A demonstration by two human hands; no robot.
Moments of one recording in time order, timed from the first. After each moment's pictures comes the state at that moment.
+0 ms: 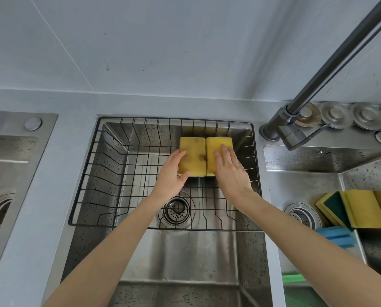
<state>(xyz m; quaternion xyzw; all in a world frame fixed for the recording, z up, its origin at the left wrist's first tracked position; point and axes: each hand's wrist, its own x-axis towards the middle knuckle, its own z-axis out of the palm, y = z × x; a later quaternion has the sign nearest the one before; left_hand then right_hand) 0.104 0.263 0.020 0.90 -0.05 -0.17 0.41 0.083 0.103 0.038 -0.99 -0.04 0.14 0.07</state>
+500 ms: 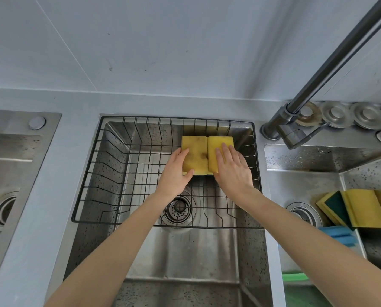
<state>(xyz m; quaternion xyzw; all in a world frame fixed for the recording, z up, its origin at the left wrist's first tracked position) 0.103 0.256 0.022 0.92 -0.05 -0.17 0.36 0.085 0.104 0.038 -0.99 -0.04 0.10 0.05</state>
